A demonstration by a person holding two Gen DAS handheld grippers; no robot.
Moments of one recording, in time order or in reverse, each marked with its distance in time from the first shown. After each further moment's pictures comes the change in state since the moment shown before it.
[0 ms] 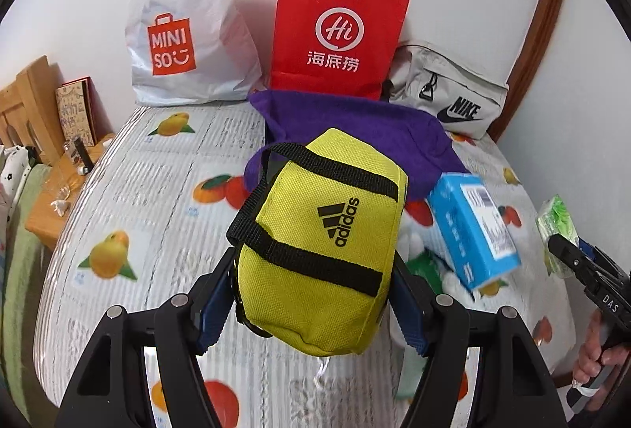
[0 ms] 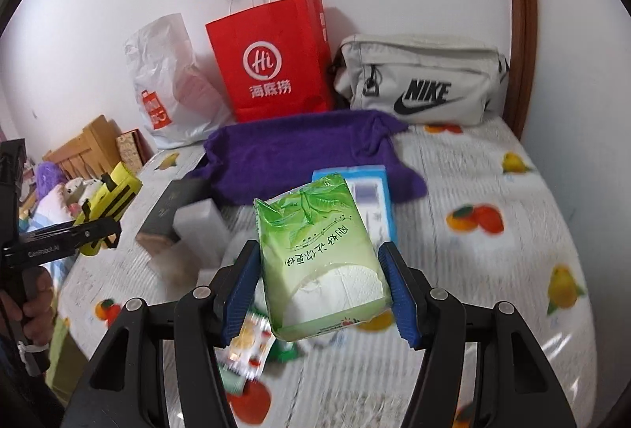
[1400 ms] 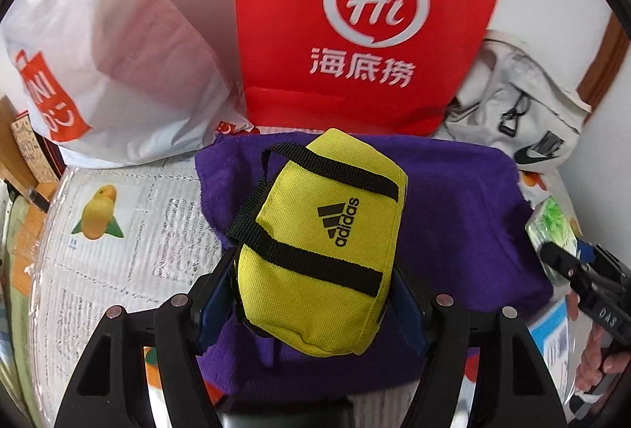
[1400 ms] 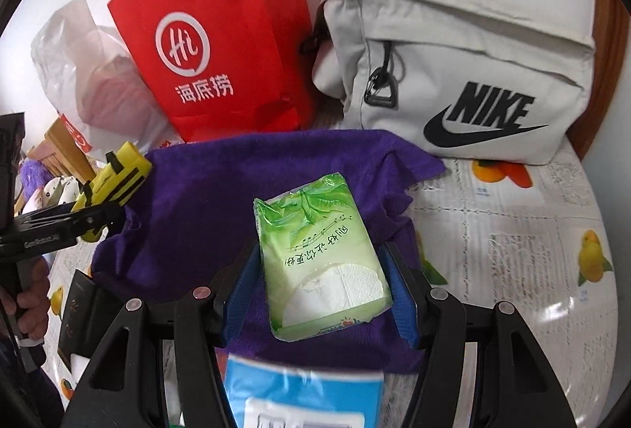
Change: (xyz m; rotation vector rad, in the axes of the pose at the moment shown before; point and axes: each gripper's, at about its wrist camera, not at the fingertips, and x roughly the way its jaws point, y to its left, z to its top) left arm 0.194 -0.012 0.152 0.004 0.159 0.069; right arm 0.216 -0.049 0.127 -0.006 0.193 0.036
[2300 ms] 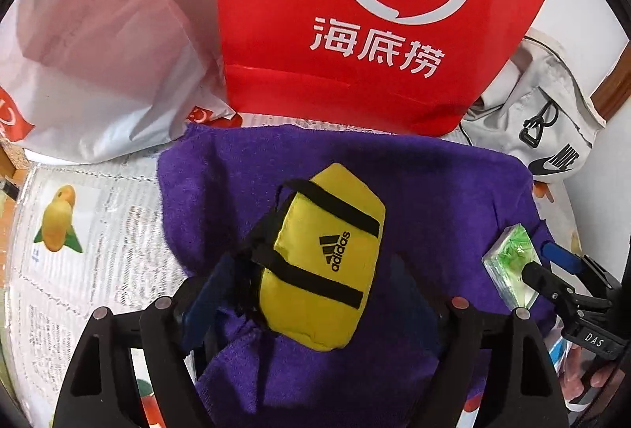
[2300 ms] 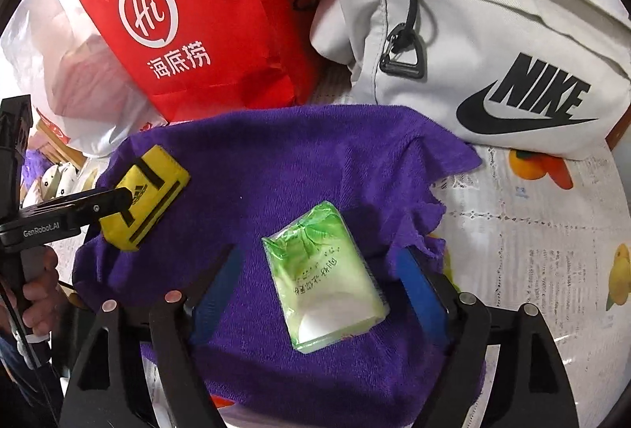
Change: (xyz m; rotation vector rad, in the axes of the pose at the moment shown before) left arm 0.043 0.002 0.022 -0.033 0.081 -0.049; right arm 0.055 -0.002 0.015 0.009 0.128 0.014
